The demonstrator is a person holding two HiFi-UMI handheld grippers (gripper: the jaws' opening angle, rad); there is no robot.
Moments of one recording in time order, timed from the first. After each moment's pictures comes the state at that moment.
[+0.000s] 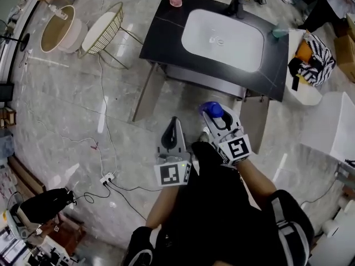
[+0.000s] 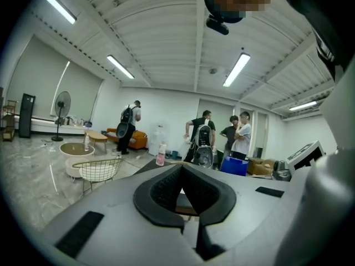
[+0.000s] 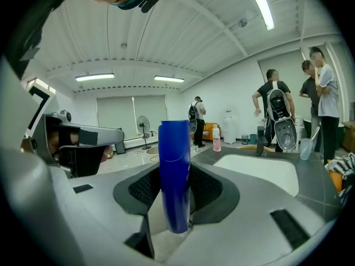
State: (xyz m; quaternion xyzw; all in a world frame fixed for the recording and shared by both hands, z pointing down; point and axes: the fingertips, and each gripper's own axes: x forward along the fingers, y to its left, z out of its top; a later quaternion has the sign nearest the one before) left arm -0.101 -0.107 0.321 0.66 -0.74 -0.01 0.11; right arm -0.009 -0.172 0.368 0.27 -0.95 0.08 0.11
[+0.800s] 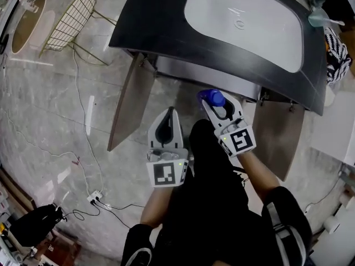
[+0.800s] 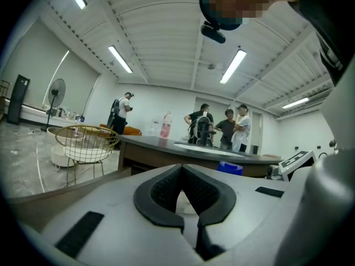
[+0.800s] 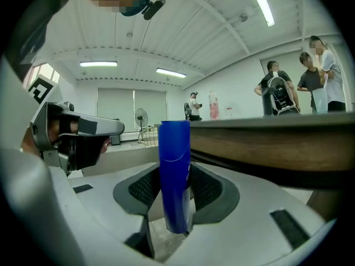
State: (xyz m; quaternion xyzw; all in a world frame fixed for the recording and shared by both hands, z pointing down) left arm -0.163 -0.197 0.601 0.68 -0.73 -0.05 0.11; right arm -0.071 -0.262 0.659 0.27 -0.96 0.03 0.10
